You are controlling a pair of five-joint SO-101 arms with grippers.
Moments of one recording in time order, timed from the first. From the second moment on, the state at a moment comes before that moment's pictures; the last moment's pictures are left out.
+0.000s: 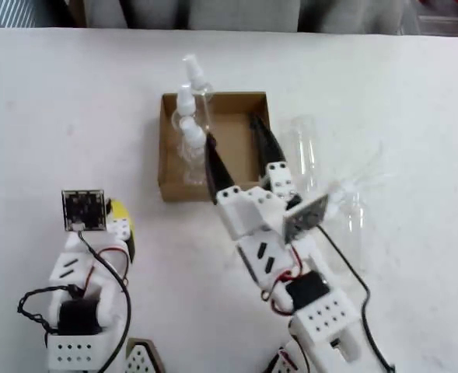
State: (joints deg) left arm -7.0 -104.2 97.1 48.0 3.2; right arm -30.6 -69.1 80.6 -16.9 -0.7
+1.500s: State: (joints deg) left arm -7.1 -104.2 97.1 48.0 3.2; right arm -1.1 -8.1 19.4 50.4 7.3
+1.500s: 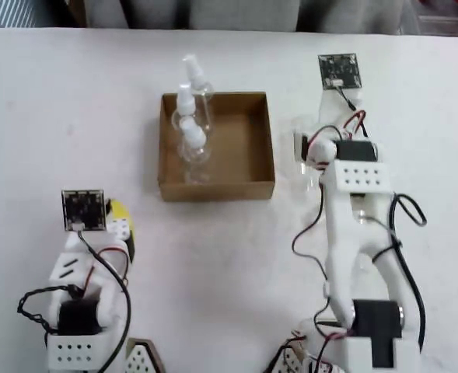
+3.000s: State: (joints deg) left arm -7.1 -104.2 97.1 48.0 3.2; right arm 13.5 21.3 -12.8 63.3 8.0
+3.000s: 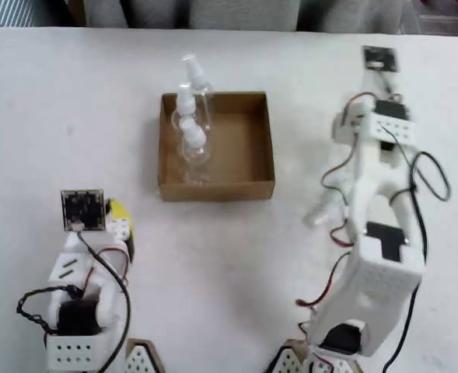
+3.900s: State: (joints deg) left arm -7.1 -104.2 97.1 48.0 3.2; right arm 48.4 16.7 1.1 80.7 58.0
